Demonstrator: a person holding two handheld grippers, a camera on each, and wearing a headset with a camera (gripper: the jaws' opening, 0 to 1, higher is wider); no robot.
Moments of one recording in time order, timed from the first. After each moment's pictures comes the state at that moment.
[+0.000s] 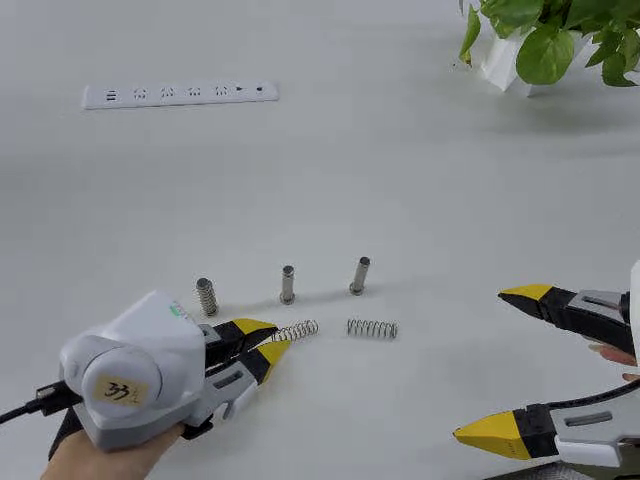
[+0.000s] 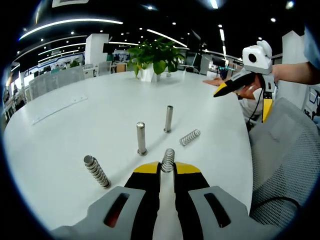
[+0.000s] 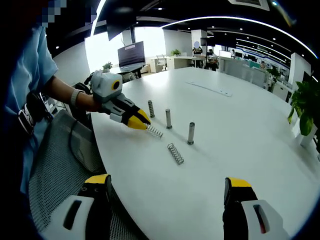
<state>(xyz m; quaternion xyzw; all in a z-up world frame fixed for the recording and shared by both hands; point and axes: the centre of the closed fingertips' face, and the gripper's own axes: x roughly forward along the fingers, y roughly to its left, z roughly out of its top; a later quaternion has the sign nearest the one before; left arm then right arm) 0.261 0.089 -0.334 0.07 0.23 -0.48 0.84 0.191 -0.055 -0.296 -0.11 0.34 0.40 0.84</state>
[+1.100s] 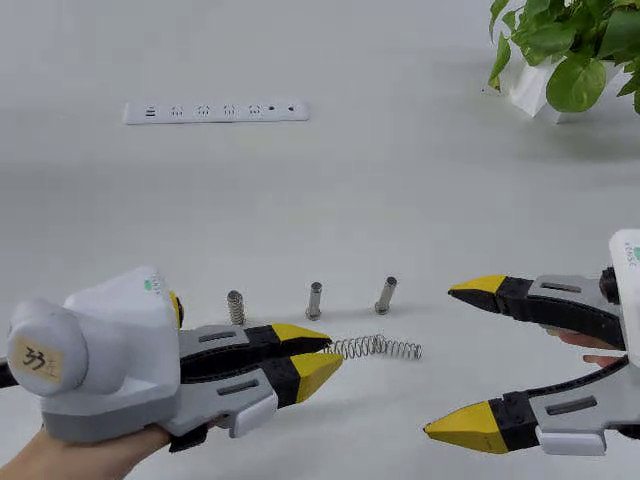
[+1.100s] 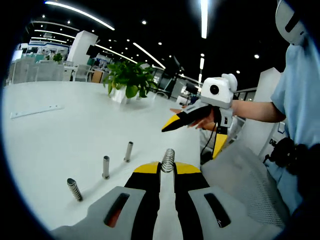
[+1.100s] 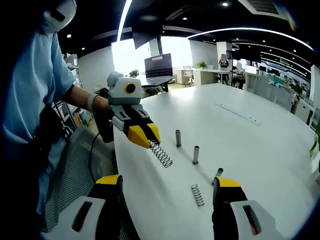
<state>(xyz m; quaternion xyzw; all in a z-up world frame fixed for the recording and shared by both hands) 0.221 0.072 -0.245 -0.09 0.21 -0.59 0.77 0.204 0.016 -0.249 -0.10 0.29 0.52 0.80</state>
